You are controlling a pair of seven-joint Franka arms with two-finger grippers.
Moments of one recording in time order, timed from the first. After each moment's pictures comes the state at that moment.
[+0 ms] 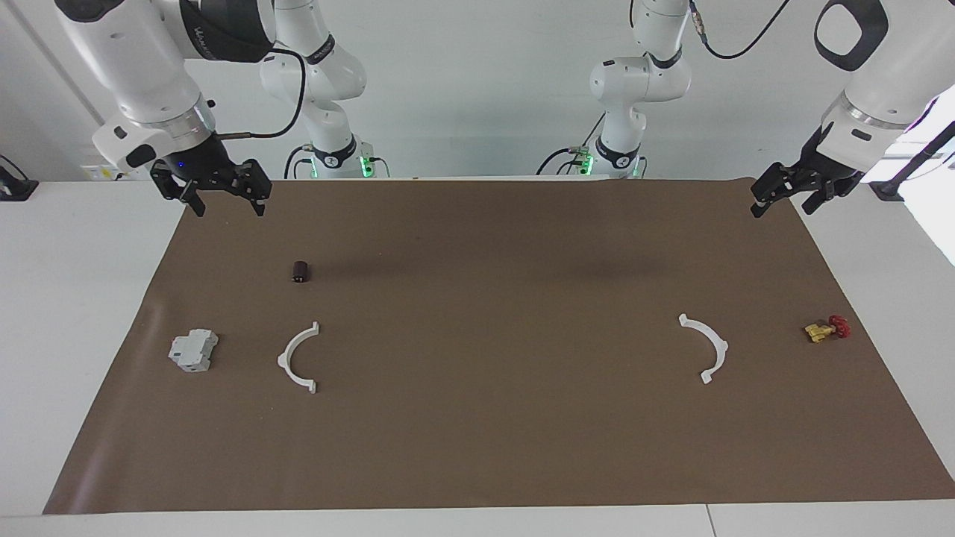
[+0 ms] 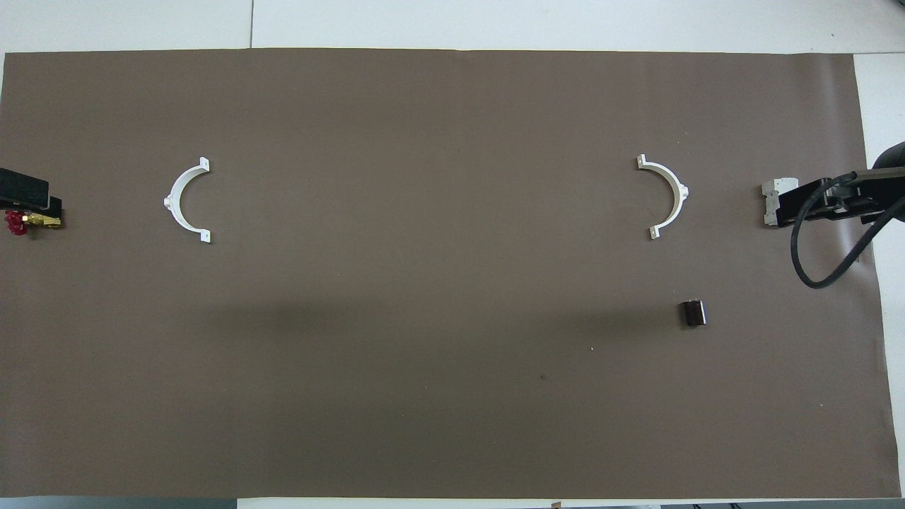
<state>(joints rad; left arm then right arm) -0.04 0.03 0.08 -1.55 -0.03 1.56 0.04 -0.01 0.01 0.00 -1.59 -0.03 1.55 -0.01</state>
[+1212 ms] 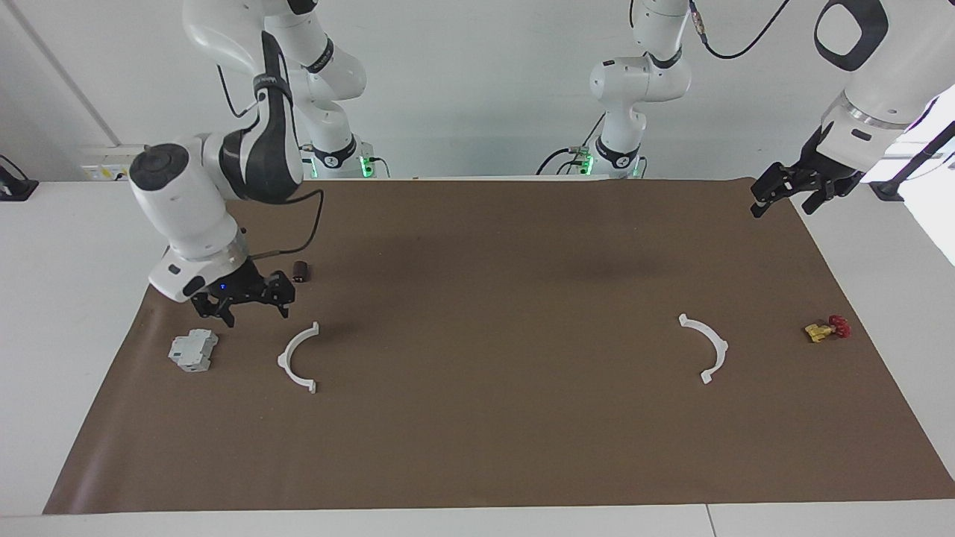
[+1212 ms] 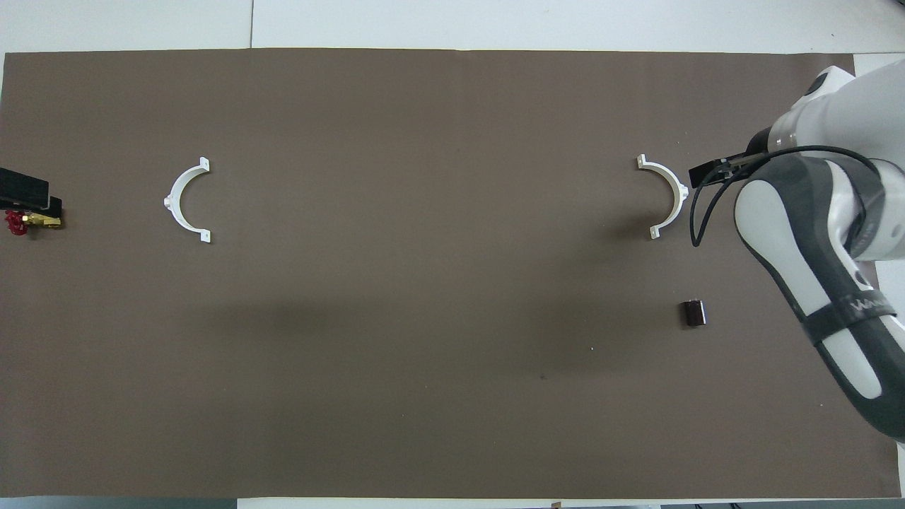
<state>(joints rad) -0.04 0.03 0.08 -1.55 -0.03 1.55 0.04 -0.02 0.29 0.00 -1.80 0.01 2.16 -0.20</state>
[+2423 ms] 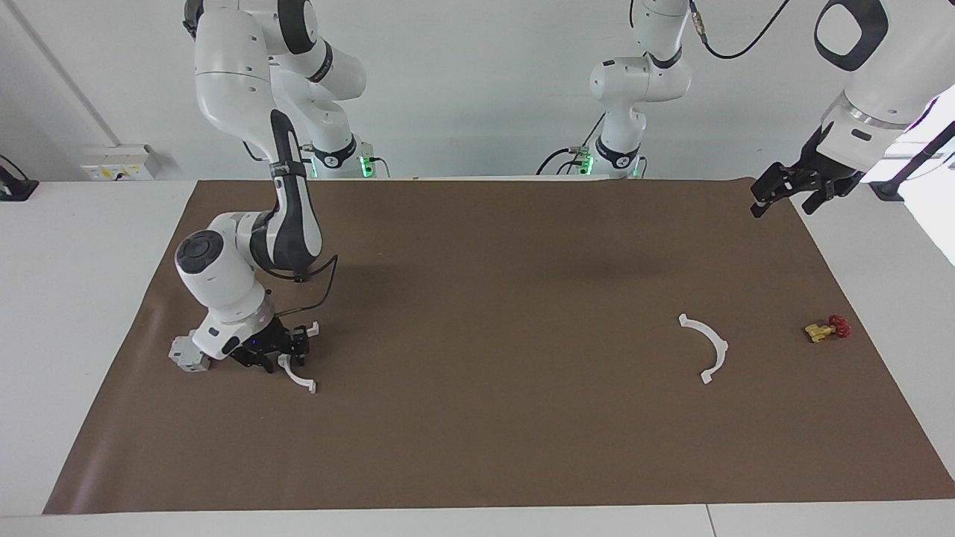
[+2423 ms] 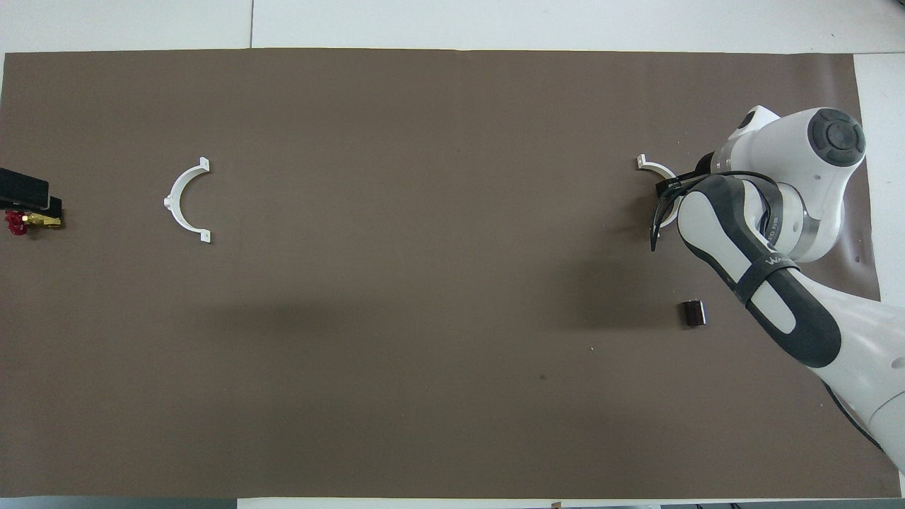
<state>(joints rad) -0.04 0.03 0.08 -1.55 -0.03 1.55 0.04 -0.03 0.45 0.00 -1.85 0.08 2.40 -0.29</state>
